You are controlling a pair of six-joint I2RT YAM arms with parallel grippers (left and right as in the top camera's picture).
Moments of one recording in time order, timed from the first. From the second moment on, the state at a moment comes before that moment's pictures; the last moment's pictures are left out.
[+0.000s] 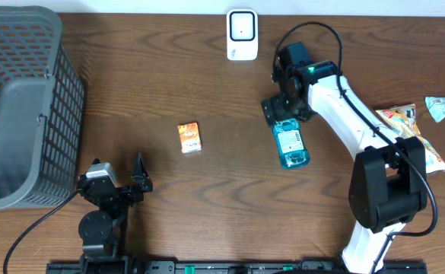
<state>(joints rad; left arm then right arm) 0.03 0.04 0.03 -0.13 -0.03 -0.20 0.32 1.97 1.53 -0.92 0.02 0.06</state>
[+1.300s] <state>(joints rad) 0.03 0.04 0.03 -0.13 -0.03 -0.20 0.31 2.15 1.90 -1.12 0.02 0.11</state>
